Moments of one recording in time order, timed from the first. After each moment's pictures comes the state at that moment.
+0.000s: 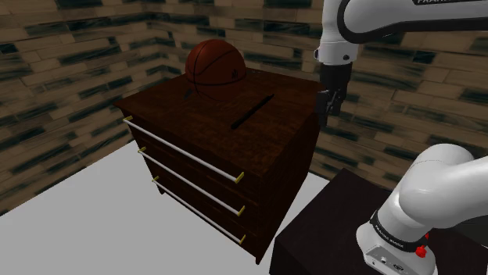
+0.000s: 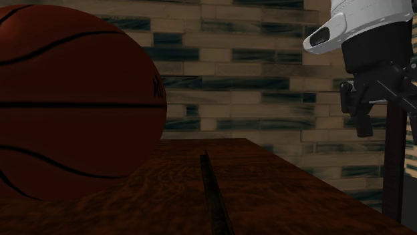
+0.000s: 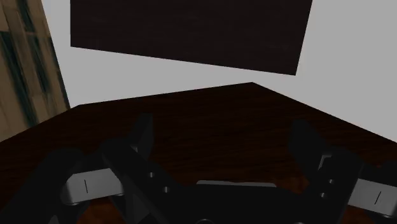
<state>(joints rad) 0.00 -0.75 0.02 -2.43 0.06 1.51 -0.08</state>
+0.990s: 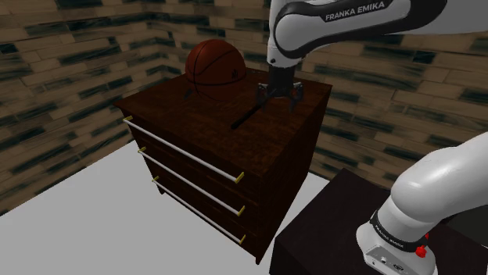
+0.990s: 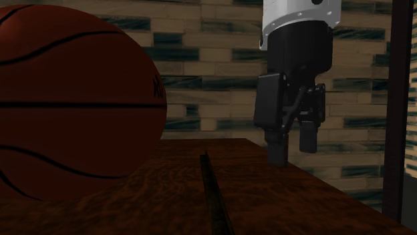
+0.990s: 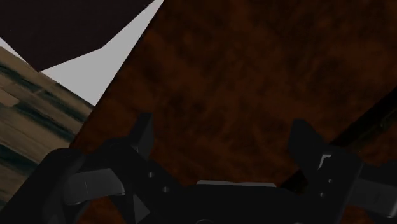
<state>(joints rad) -0.19 -0.41 0.32 -2.24 0.13 1.85 0.76</state>
